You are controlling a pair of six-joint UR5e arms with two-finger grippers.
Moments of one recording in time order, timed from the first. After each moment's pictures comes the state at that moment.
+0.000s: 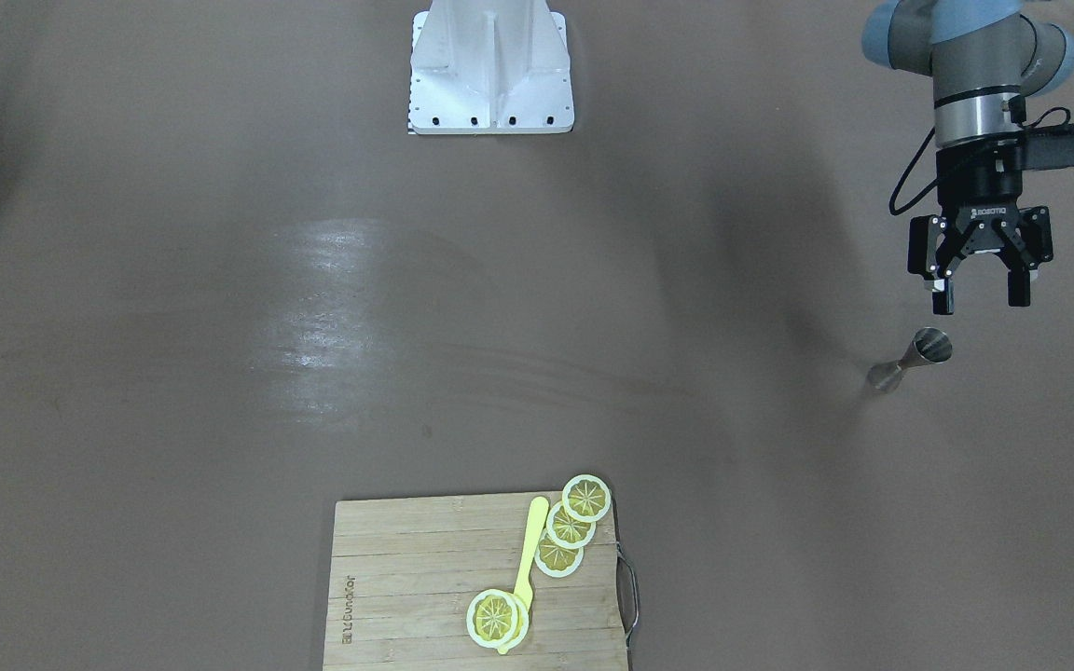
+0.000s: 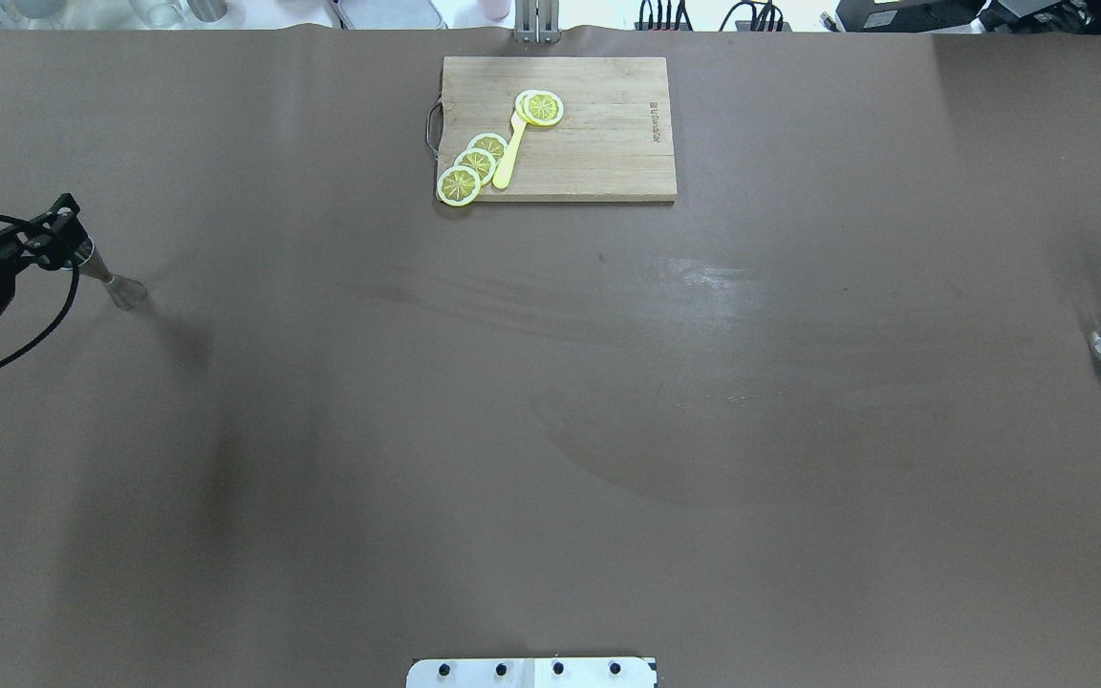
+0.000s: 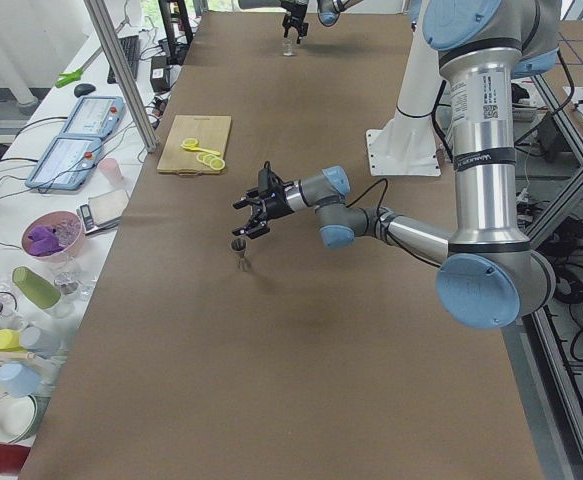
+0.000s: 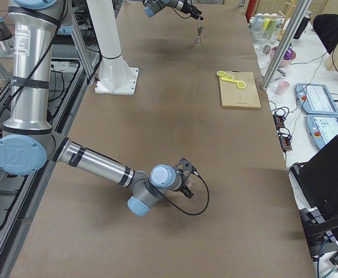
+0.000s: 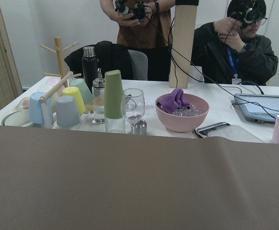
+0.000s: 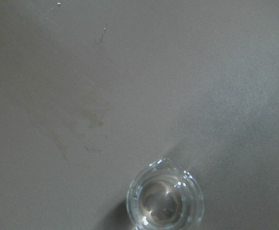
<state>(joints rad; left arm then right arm) -0.60 -1.42 -1.84 -2.56 -0.88 -1.18 1.28 -1.69 1.20 -0.25 2.38 -0.03</state>
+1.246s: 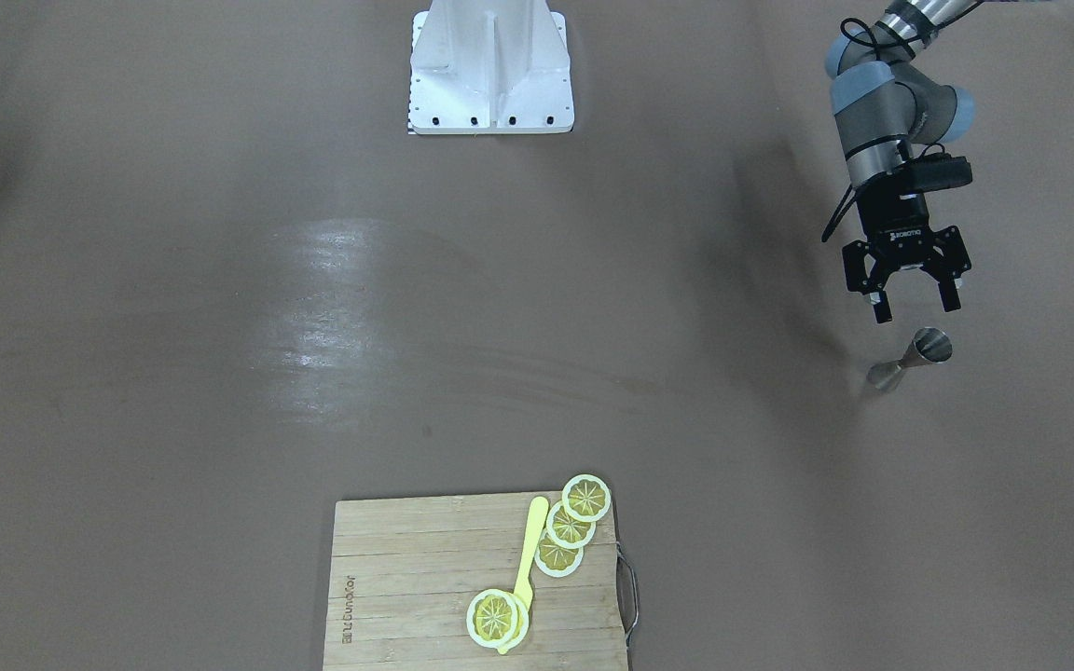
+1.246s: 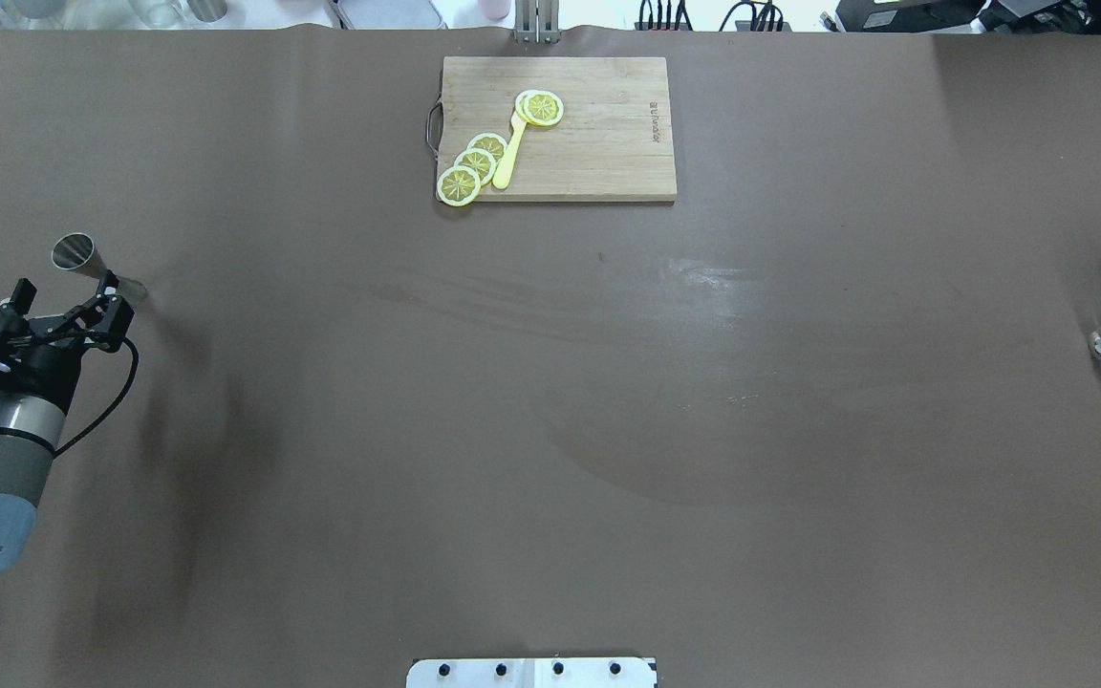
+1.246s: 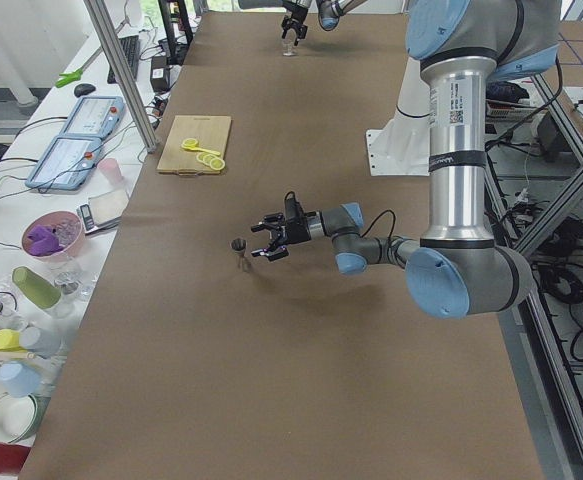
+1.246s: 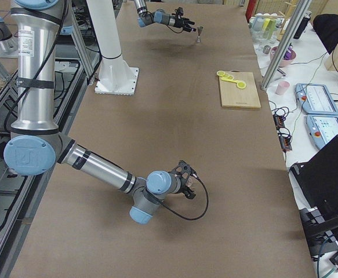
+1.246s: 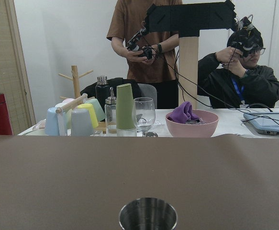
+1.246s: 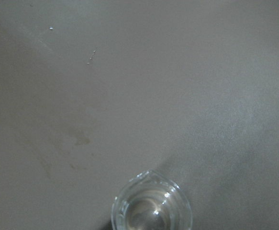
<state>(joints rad) -0.39 -1.48 -1.59 -2.63 -0.55 -1.29 1.25 -1.65 1.05 0.06 2.30 0.13</state>
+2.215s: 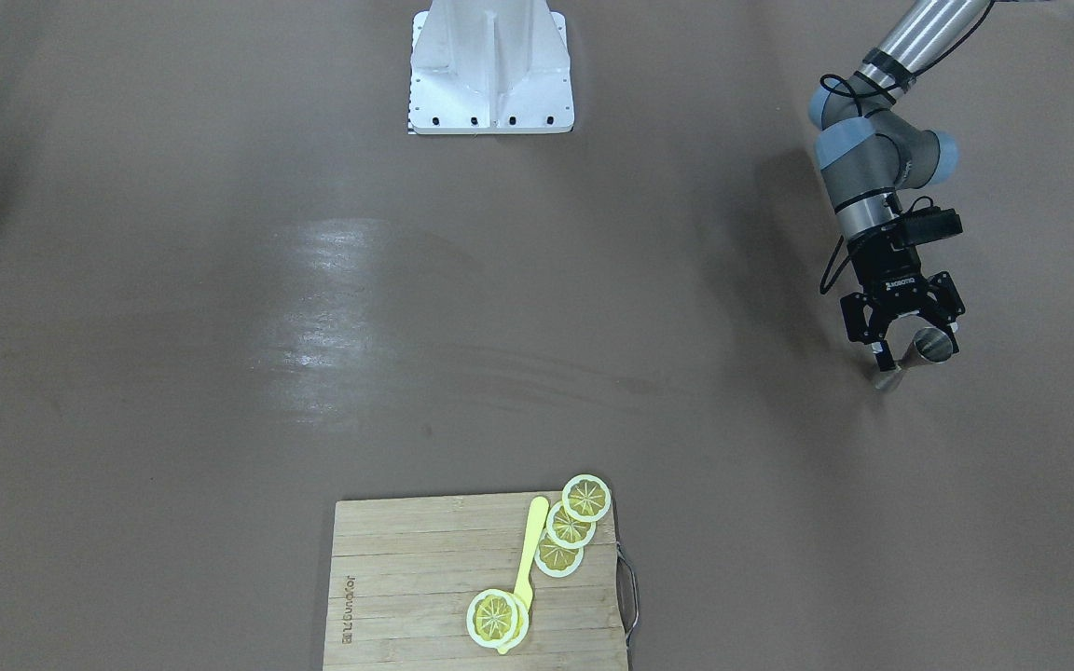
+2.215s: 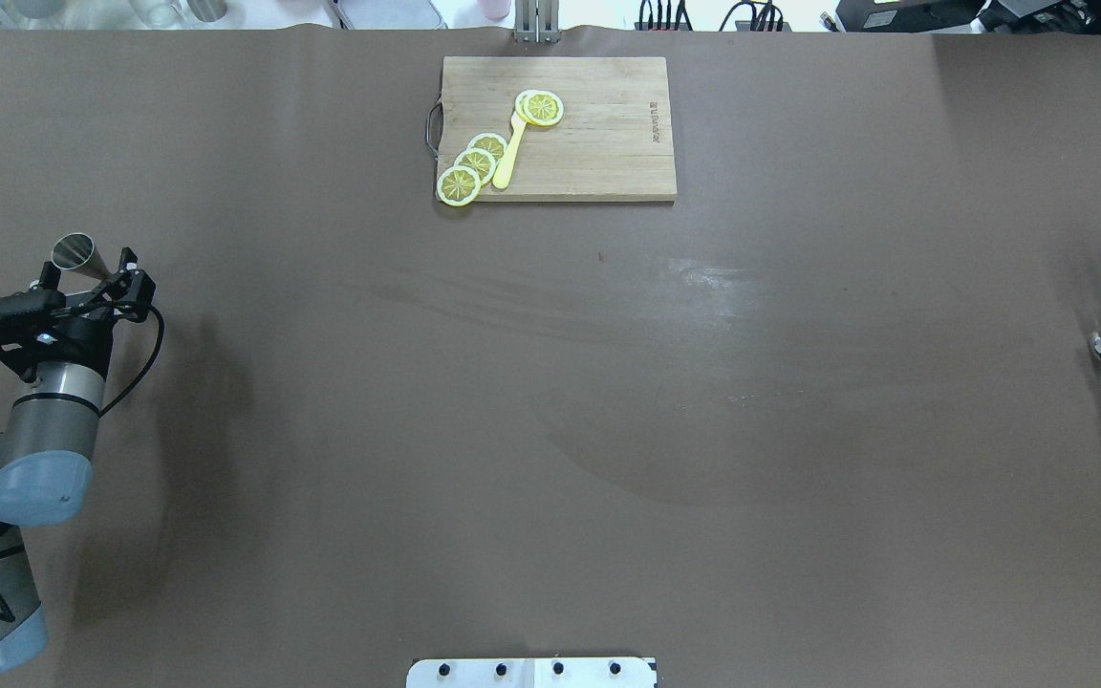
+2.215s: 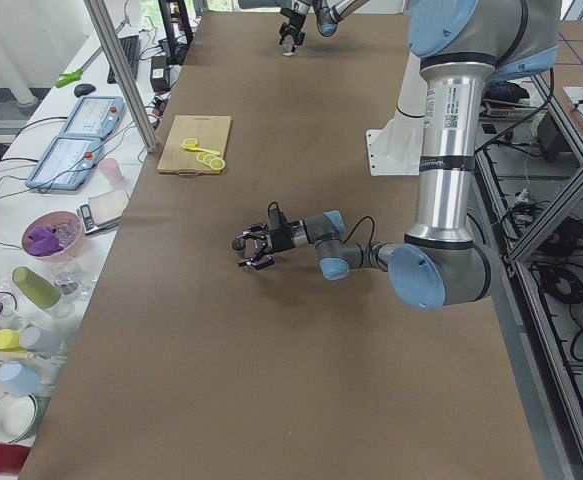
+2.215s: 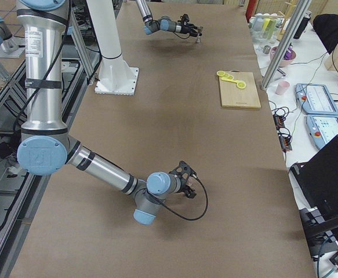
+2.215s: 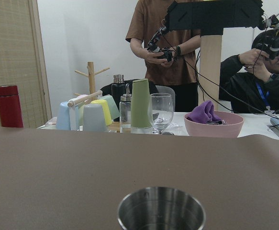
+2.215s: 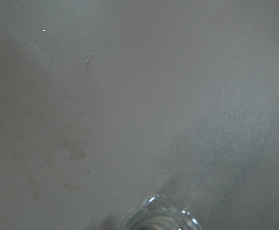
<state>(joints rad) -0.45 -1.62 -1.40 -2.63 -0.55 -1.37 1.19 -1.59 0.96 0.13 2.25 0.19</state>
